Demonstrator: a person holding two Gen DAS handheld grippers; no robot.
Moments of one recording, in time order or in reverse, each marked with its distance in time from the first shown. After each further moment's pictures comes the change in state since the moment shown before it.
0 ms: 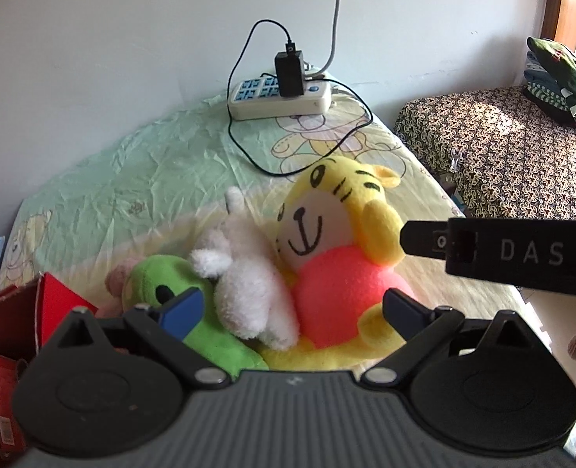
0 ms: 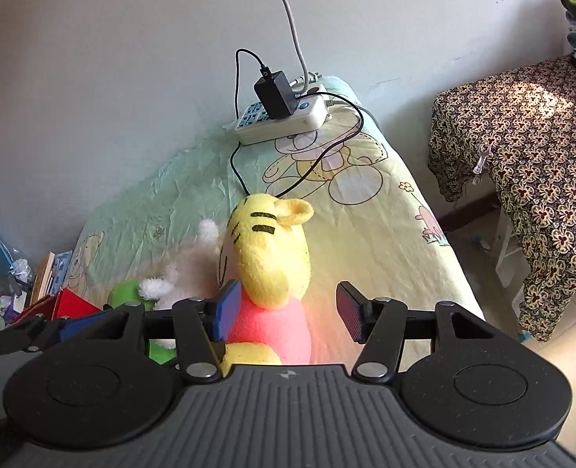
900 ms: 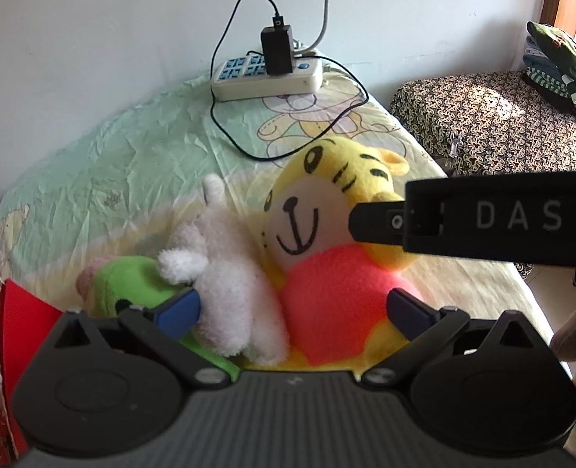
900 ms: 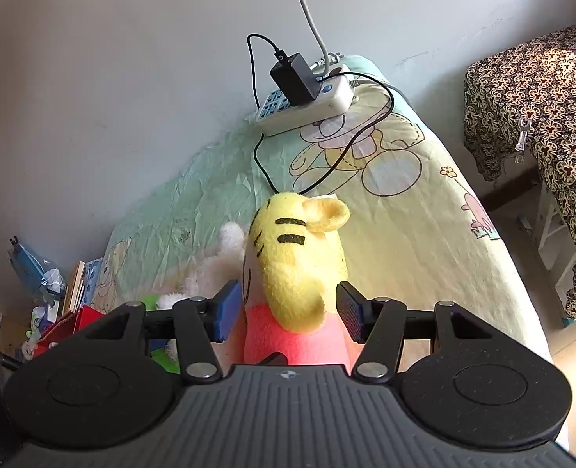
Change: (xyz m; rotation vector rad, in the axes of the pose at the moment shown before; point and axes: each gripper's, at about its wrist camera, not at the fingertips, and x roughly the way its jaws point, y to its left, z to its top) left arm 0.037 -0.003 0.004 0.013 0.048 -0.032; right arm 0.035 -0.008 0.009 0.047 0.062 0.122
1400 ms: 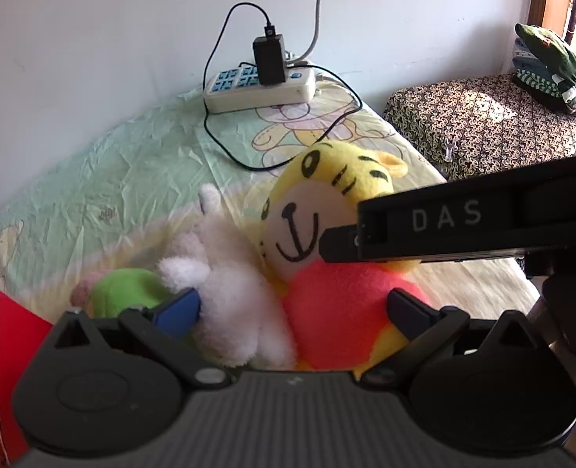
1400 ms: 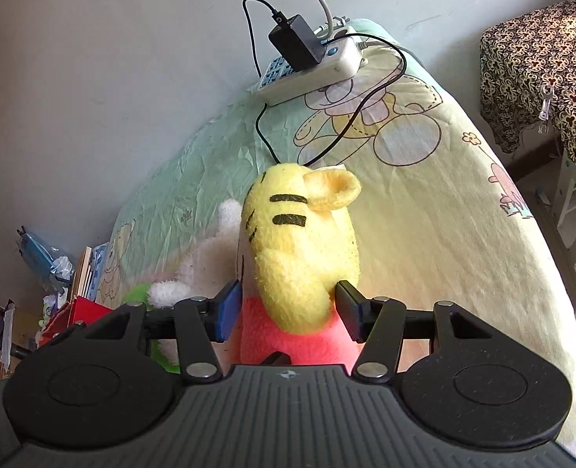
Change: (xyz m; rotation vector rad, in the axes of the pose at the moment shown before) left arm 0.006 0.005 -0.005 0.029 -0.053 -0.019; right arm 0.028 -0.008 0.001 0.027 0.081 0.047
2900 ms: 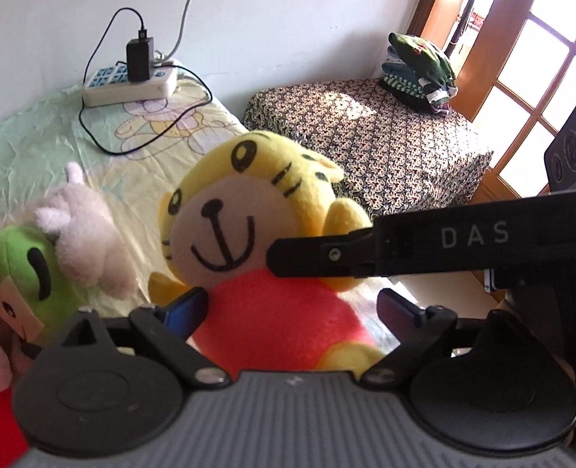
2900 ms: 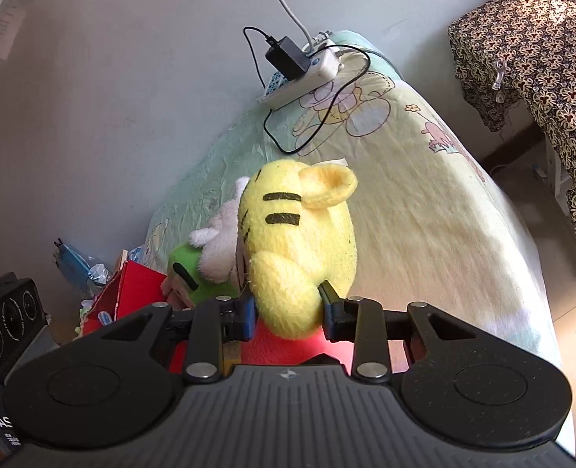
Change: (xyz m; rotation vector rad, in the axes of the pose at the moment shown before) left arm -0.065 -0.040 -0.037 0.020 -0.028 -0.410; right arm -0.101 -0.016 -0.053 0.064 -0.051 0.092
